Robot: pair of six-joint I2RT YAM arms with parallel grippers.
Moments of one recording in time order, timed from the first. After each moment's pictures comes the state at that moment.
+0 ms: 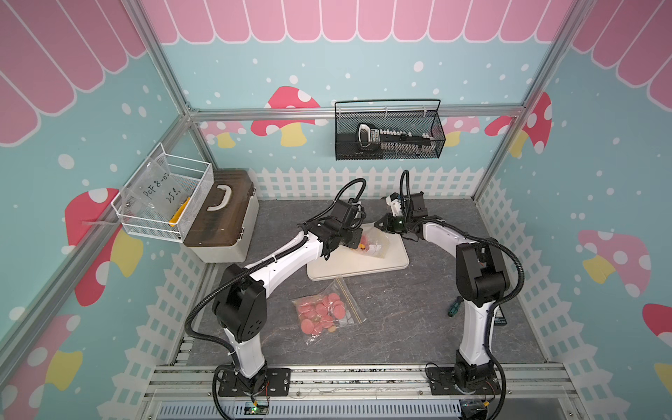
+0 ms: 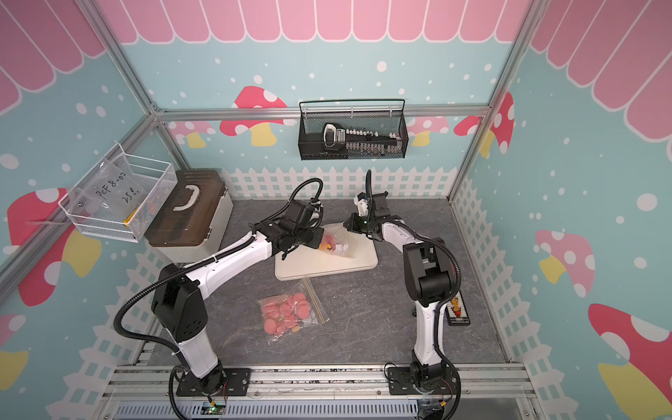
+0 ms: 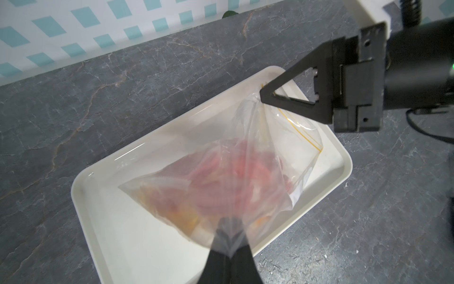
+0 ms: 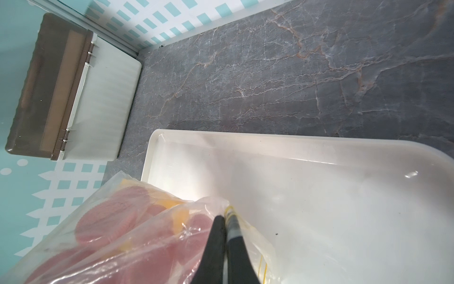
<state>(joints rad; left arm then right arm) -0.63 1.81 1.57 -0.55 -0.10 -0.20 0.25 2.06 1.52 -0.20 -0.57 0.39</state>
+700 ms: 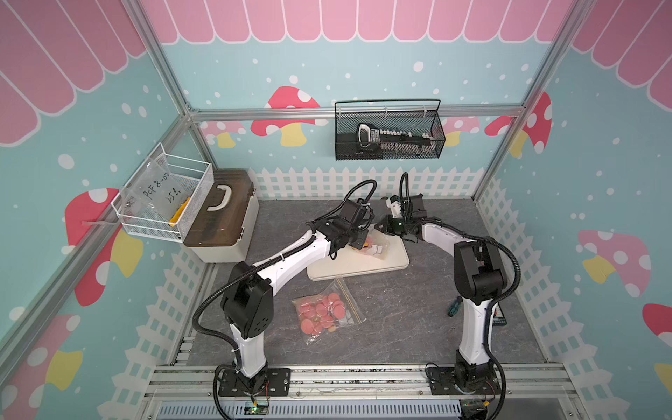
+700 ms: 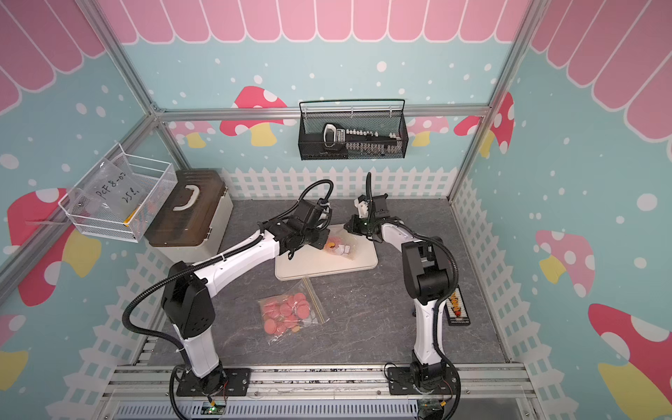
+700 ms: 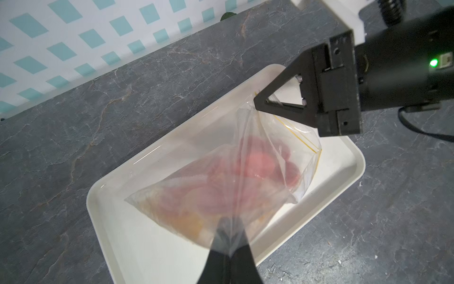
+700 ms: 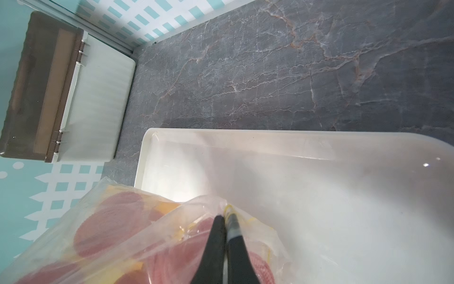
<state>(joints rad) -0.67 1.87 1.64 -0.60 -0.18 -0.14 0.24 2.09 1.52 -0.19 -0.58 0.41</state>
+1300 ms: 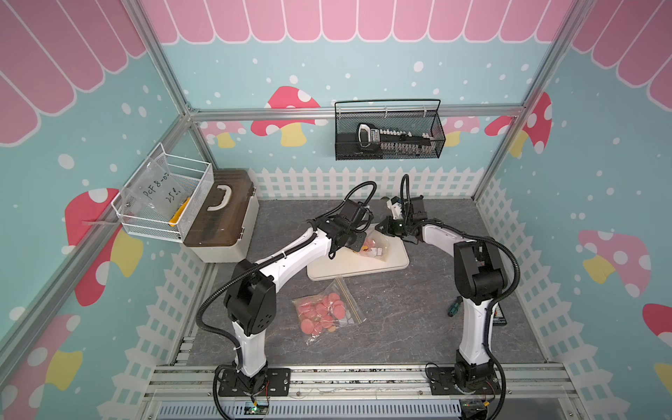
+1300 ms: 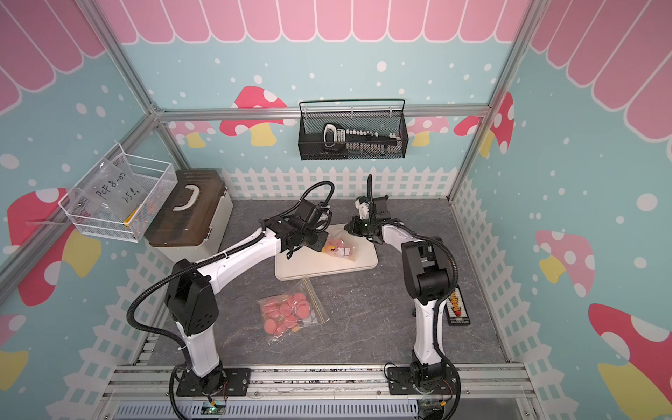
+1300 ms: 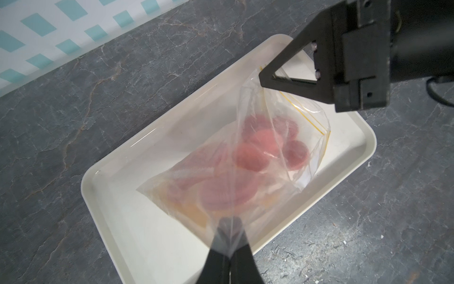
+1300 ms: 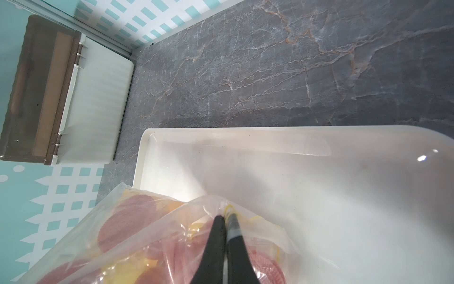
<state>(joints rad) -0.65 1.90 1.66 -0.68 -0.13 -0.14 0.24 2.09 1.49 -0.16 -0.58 0.42</state>
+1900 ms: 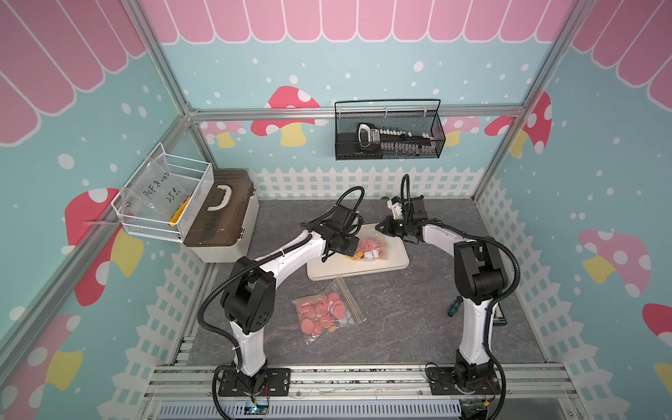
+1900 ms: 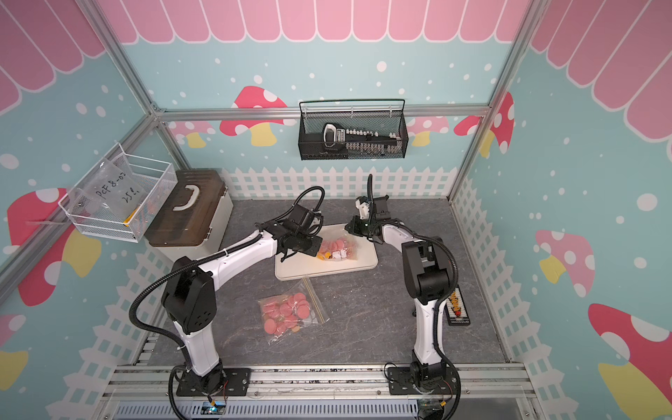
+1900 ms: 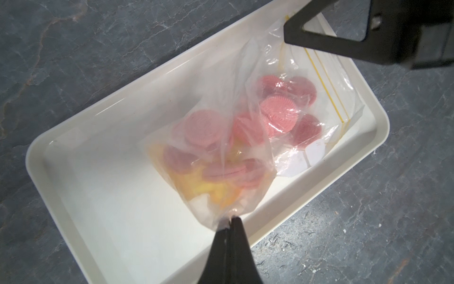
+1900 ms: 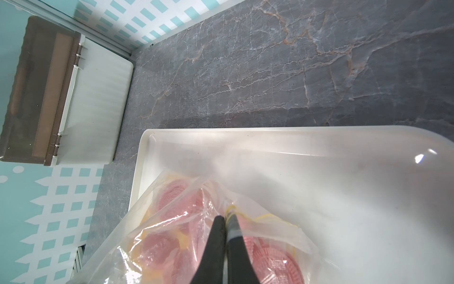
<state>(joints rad) -0.60 1.89 1.54 -0.63 -0.02 -0.20 0.24 2.09 1.49 -0.16 -0.58 0.43</state>
